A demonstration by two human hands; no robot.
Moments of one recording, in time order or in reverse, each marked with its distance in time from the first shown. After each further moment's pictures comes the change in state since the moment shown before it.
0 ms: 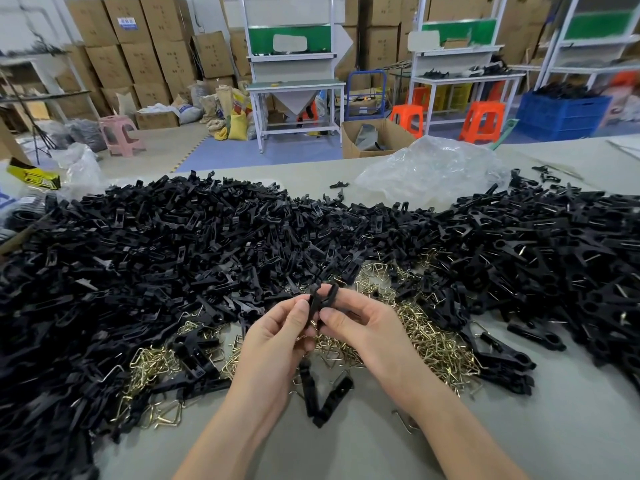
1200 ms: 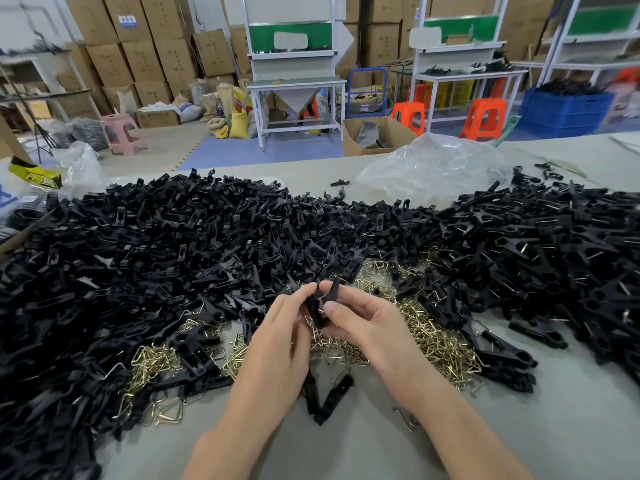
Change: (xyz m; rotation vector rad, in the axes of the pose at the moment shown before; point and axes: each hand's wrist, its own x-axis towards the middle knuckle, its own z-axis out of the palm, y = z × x) left_hand -0.008 0.002 -0.012 1.096 -0.068 0.570; right_hand 0.000 -0.004 0.001 0.114 0.017 0.049
